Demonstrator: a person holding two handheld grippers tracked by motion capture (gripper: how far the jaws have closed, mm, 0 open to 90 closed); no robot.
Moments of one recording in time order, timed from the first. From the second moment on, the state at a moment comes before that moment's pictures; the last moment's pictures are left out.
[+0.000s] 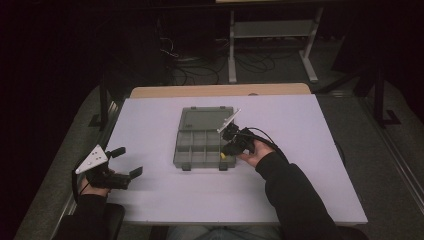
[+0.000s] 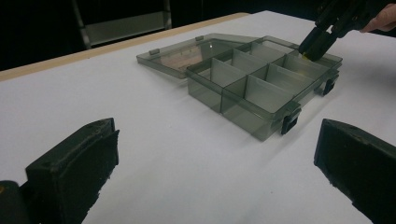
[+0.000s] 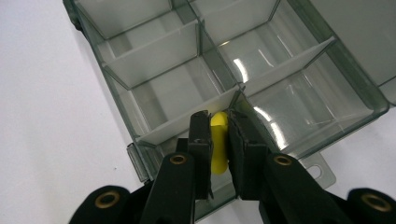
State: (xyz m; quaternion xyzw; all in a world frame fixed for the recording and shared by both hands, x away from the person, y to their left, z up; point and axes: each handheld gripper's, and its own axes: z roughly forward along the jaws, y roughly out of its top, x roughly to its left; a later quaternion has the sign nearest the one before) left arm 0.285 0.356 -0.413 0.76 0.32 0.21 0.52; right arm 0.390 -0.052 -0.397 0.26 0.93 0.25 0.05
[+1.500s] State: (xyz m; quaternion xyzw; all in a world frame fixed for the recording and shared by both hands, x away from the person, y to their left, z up) left arm 0.285 0.355 -0.413 0.76 0.32 0.21 0.52; right arm 0.364 -0.127 -0.362 0.29 0.87 0.38 0.10
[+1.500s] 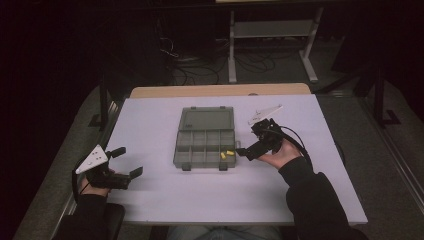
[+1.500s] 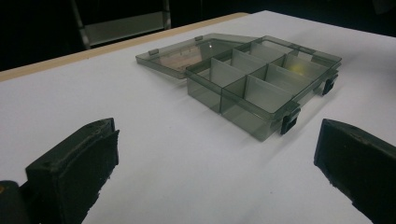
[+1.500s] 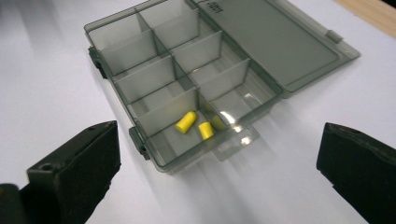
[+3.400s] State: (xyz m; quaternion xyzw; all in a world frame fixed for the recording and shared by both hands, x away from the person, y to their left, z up) left arm 0.288 0.353 -0.413 0.76 0.32 0.21 0.52; right arm 0.295 -0.226 -0.413 0.36 0.77 0.50 0.17
